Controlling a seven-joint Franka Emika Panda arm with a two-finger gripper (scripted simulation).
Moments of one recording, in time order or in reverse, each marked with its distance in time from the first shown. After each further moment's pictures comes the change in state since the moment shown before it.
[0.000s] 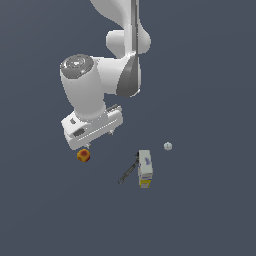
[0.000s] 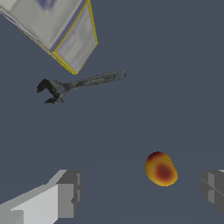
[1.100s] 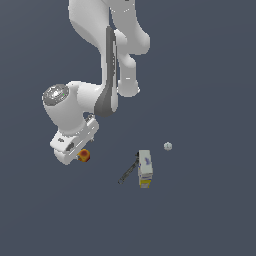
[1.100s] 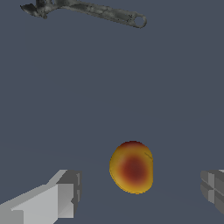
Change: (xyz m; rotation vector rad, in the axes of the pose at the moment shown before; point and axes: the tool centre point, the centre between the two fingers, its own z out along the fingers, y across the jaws) arm -0.050 0.062 0.079 -0.007 0.008 -0.450
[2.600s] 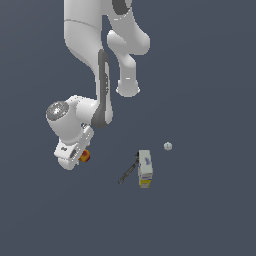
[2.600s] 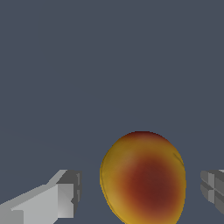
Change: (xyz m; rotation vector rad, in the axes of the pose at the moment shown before) arm -0.026 0.005 0.066 -0.003 0.008 -0.162
